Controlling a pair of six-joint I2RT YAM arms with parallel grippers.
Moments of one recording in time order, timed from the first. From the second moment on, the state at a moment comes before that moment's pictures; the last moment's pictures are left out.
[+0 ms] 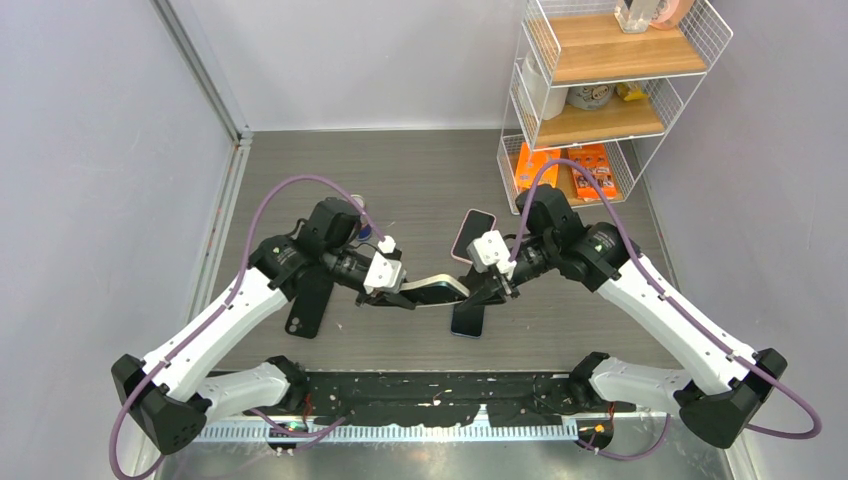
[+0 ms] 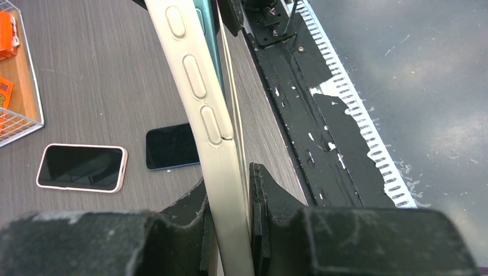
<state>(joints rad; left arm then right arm) -0.69 1.08 1.09 -0.80 1.01 0.85 0.67 1.10 1.19 -0.85 -1.08 -0.84</state>
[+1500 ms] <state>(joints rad) -0.73 1.09 1.09 -0.89 0.97 1.06 0.74 1.10 1.19 -0.93 -0.98 -0.99</state>
